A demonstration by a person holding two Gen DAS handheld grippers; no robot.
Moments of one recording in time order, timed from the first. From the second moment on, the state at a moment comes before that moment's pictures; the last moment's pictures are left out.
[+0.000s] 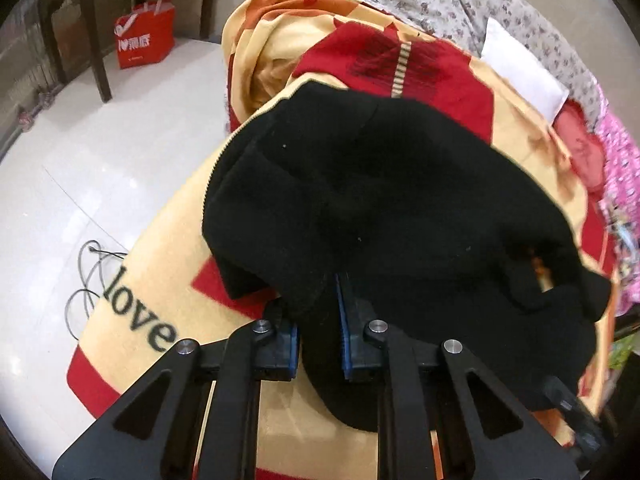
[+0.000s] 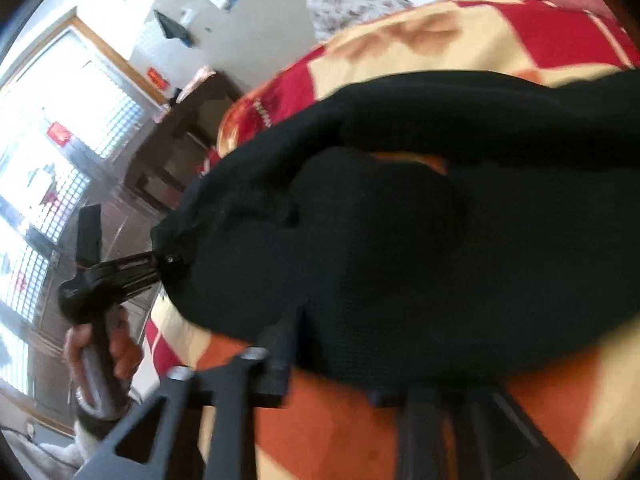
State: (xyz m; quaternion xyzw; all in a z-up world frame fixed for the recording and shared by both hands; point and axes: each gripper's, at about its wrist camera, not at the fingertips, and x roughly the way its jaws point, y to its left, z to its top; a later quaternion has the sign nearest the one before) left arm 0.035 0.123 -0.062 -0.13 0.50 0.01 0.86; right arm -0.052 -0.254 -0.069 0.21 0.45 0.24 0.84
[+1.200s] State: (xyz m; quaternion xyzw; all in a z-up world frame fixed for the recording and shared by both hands) left arm 0.039 0.110 -0.059 -0.11 0.50 0.04 0.86; right arm -0.019 -0.431 -0.061 0.11 0.43 0.01 0.90
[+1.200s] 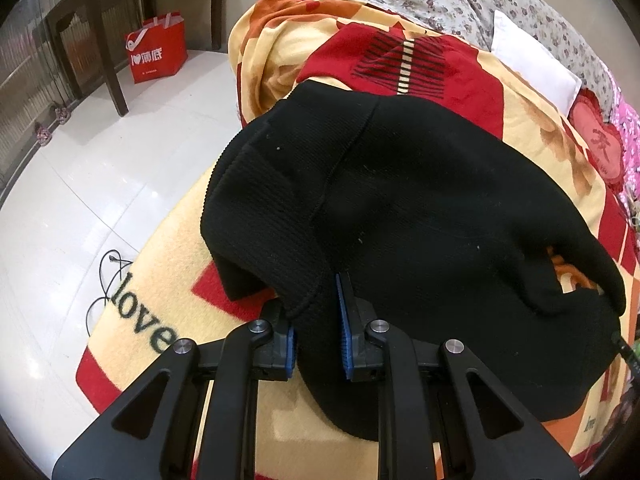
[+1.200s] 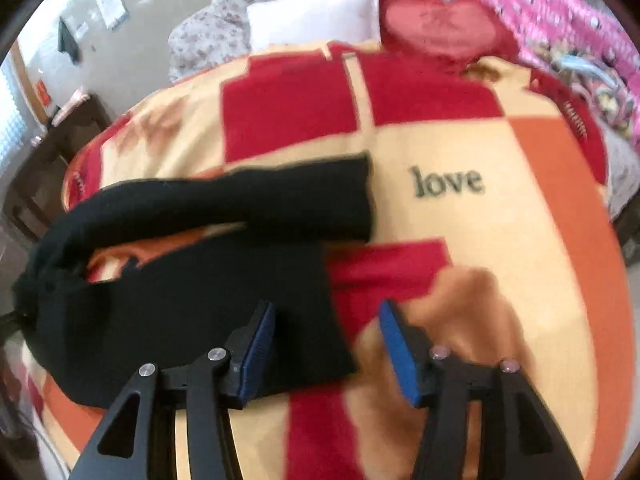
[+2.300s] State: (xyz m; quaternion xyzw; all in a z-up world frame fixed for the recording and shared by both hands) left arm -0.009 0.158 -0.010 -0.08 0.48 0.06 0.87; right arm -0.039 -0.282 -0.011 0.08 0.38 0.22 0.90
